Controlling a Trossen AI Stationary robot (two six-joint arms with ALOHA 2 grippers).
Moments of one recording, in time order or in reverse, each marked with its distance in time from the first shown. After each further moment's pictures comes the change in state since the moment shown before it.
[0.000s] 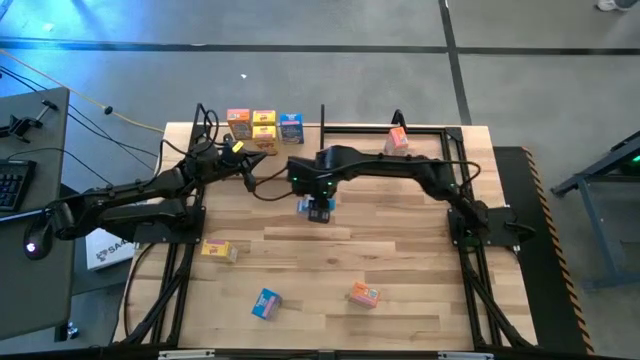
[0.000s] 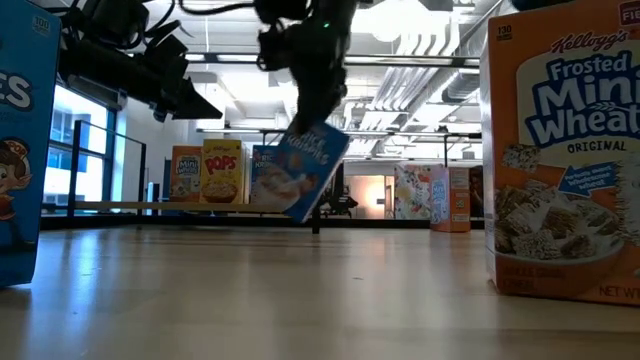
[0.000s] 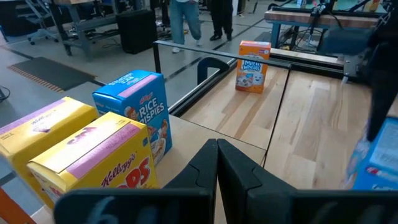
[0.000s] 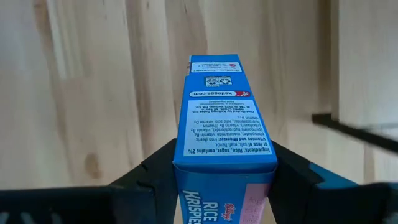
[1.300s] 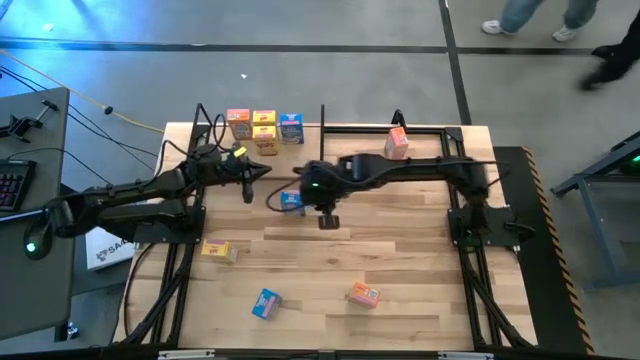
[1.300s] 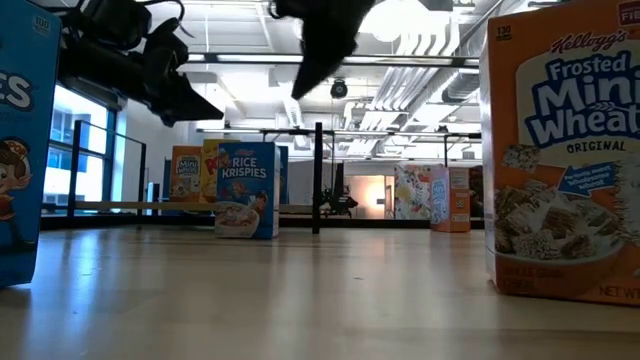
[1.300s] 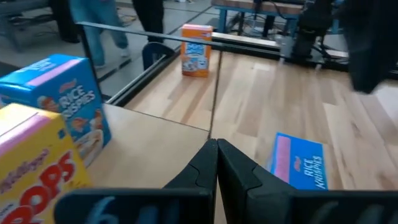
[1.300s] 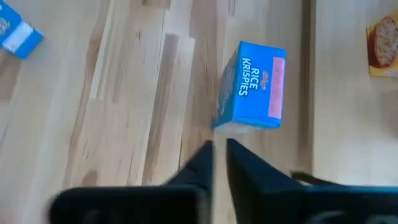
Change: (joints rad) left arm -0.044 0.001 0.001 -0.060 0.184 0.000; right arm 0.063 -0.322 -0.455 0.456 0.037 -0.165
